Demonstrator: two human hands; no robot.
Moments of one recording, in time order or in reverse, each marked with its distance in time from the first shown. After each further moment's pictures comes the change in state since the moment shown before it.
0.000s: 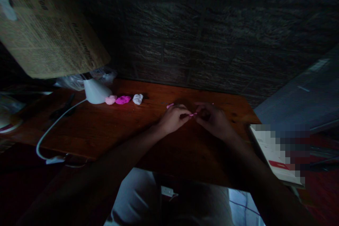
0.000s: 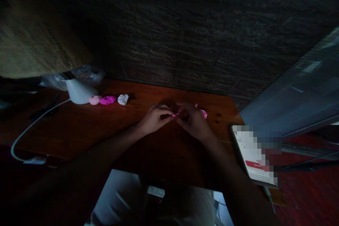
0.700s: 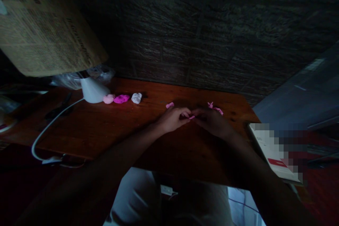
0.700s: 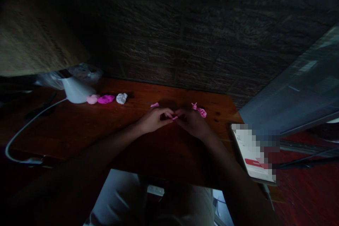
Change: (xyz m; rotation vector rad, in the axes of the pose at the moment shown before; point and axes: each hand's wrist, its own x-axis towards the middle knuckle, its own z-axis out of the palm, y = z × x) left_hand -0.002 -0.002 -0.001 -0.130 -0.161 -0.080; right_hand 0.001 0.011 0.002 -0.027 -0.195 0.022
